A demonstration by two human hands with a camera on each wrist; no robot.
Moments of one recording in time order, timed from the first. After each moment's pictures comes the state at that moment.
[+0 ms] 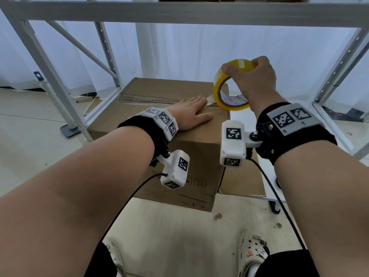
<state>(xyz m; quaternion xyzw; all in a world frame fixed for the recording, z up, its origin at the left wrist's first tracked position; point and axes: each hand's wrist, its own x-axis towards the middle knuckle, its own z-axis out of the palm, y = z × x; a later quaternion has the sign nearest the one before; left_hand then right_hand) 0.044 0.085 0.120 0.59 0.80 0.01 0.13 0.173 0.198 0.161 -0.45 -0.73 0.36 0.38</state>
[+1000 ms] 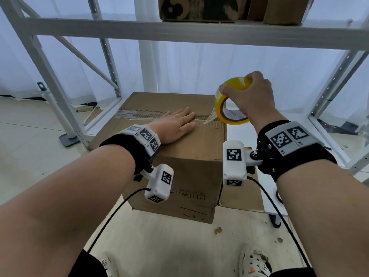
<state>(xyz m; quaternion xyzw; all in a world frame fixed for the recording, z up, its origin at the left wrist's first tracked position) 0.010 0.059 0.115 0.59 0.80 0.04 0.11 0.170 0.194 0.165 -0.44 -0.78 0.28 0.34</state>
